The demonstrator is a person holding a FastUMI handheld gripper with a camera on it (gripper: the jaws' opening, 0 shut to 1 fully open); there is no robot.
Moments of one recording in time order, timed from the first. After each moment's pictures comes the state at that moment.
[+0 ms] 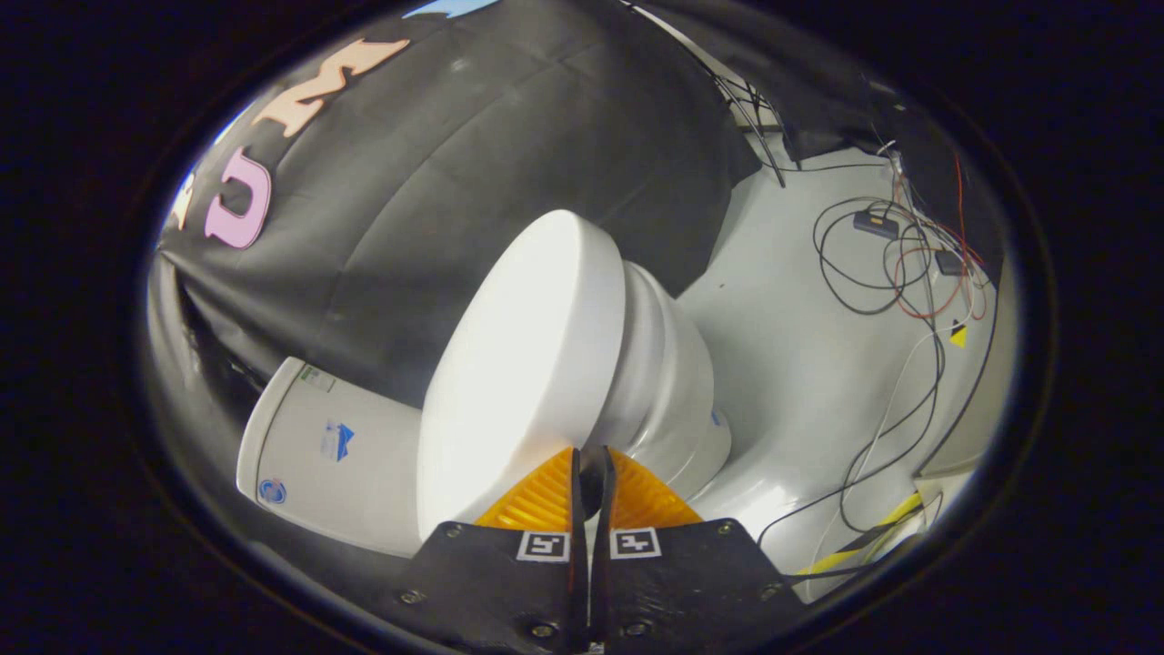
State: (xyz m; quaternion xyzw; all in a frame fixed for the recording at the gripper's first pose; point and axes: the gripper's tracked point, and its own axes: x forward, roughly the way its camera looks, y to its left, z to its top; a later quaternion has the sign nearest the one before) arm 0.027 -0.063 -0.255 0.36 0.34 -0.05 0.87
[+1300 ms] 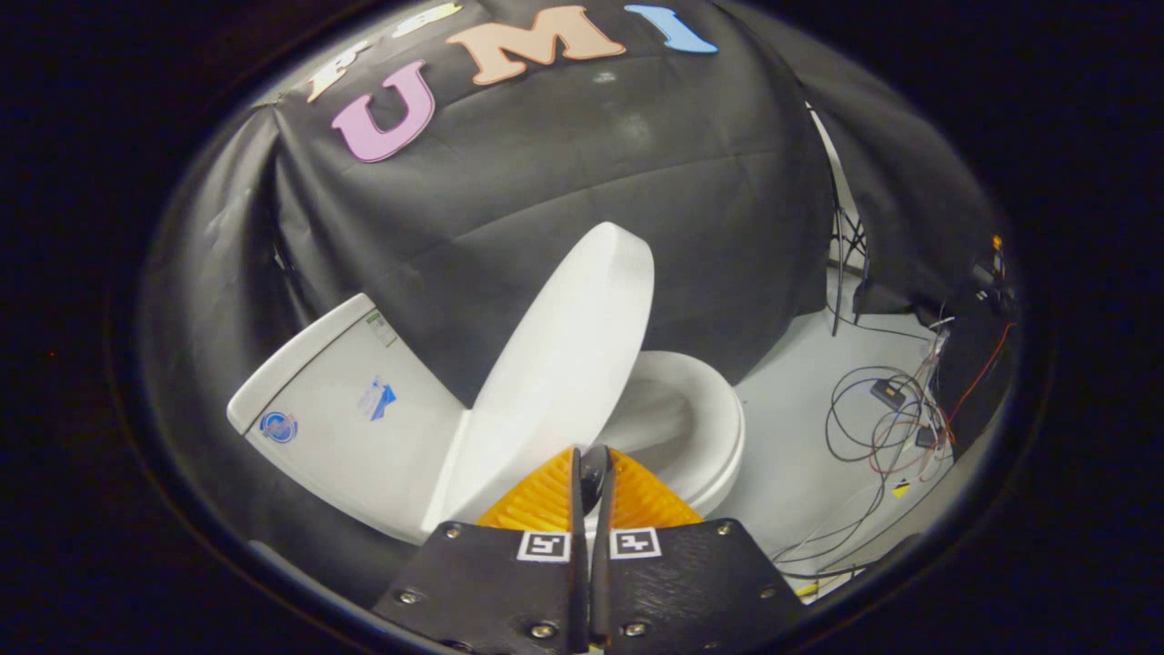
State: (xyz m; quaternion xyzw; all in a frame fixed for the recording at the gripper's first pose) arm 0.029 -0.003 -0.121 0.15 0.26 0.00 0.95
